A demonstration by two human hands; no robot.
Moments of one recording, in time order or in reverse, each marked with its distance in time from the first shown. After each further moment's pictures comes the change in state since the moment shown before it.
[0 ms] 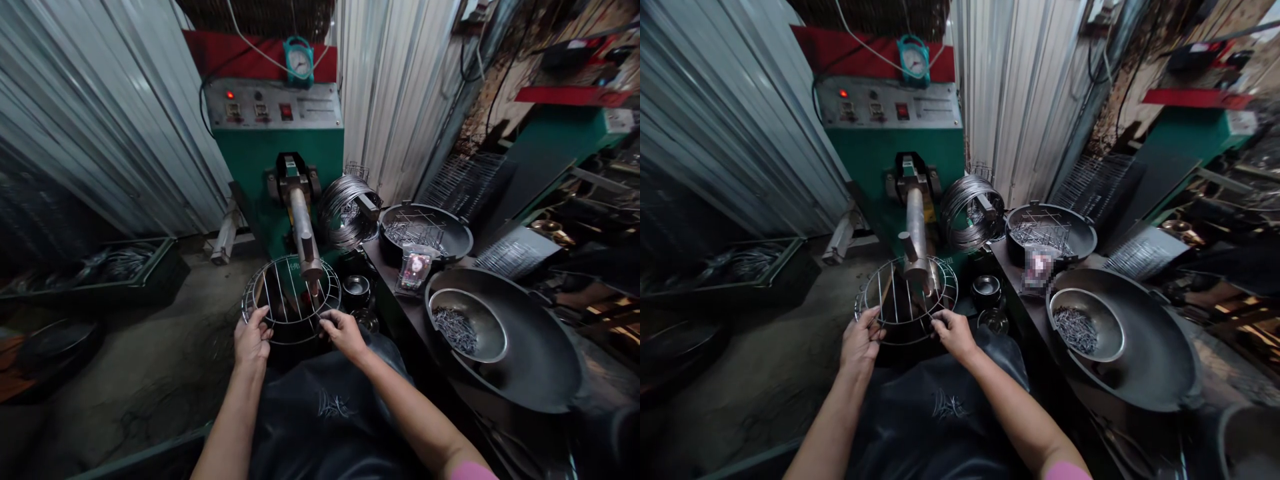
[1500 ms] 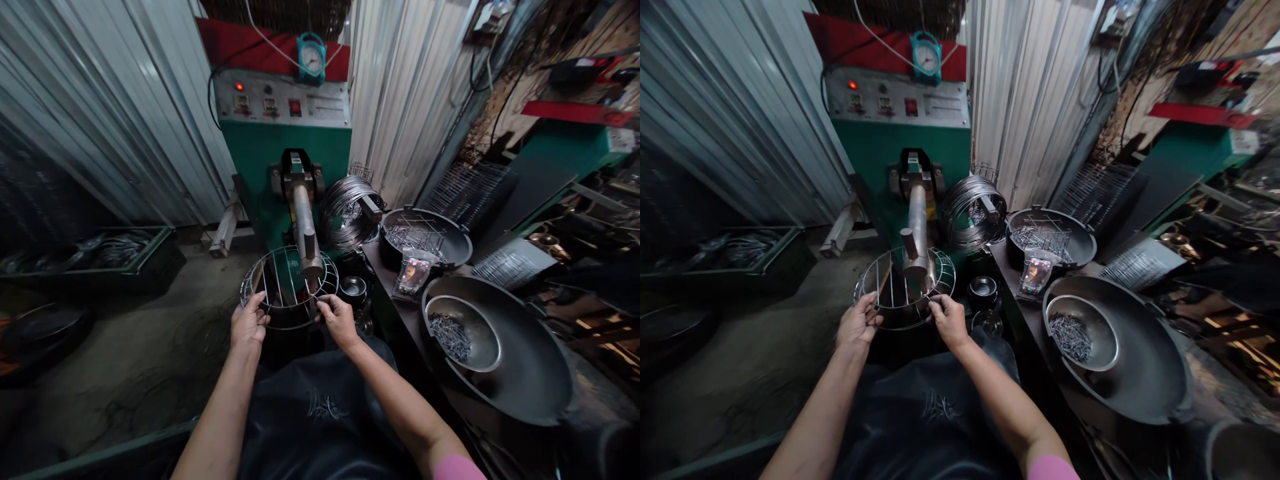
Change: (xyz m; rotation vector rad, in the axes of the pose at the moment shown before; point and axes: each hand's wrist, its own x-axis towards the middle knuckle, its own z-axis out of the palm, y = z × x) left_hand 0.014 0.006 0.016 -0.034 0.000 -0.040; right_hand 0.022 -0.016 -0.001 -0.002 0.125 -0.095
